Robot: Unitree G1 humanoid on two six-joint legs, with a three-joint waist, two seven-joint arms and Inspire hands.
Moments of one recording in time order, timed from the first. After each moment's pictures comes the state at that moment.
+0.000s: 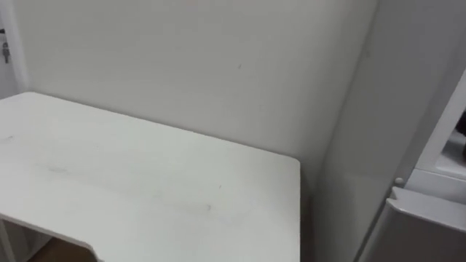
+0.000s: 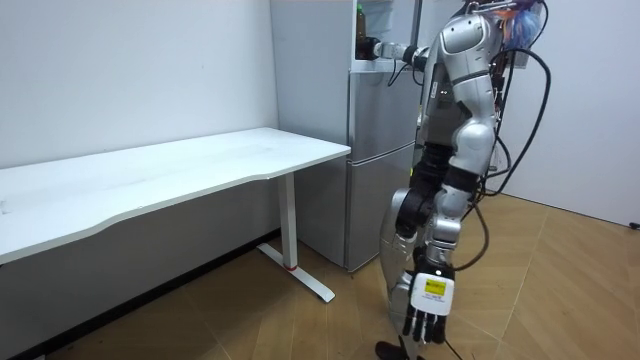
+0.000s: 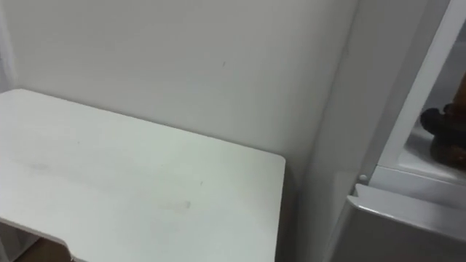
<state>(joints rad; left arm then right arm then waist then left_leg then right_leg) 0.45 0.27 0.27 1.00 -0.01 0.18 0.02 -0.70 -0.86 -0.07 0.78 0.62 0.15 -0.22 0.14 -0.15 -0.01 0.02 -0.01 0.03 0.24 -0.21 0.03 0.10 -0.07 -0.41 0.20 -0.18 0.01</state>
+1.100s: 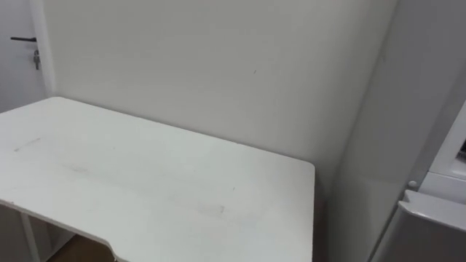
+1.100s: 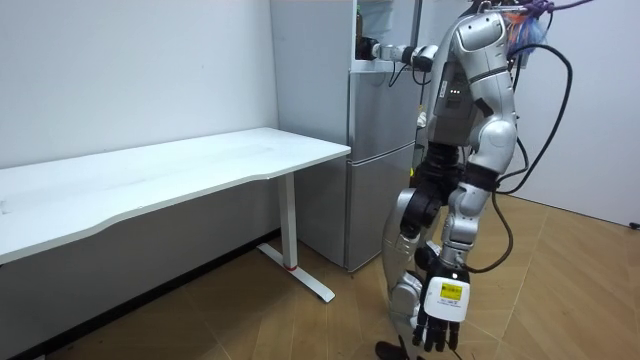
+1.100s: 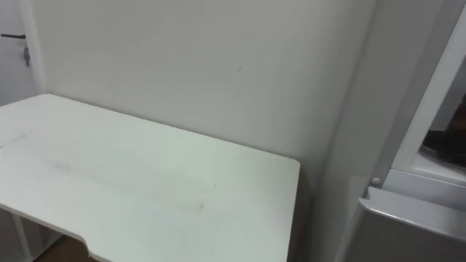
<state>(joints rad) 0.46 0.31 0.27 0.92 -0.05 0.19 0.04 -0.69 -0.87 0.01 0.81 0.55 0.06 -0.21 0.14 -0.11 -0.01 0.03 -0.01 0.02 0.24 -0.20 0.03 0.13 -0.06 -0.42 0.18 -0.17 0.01</state>
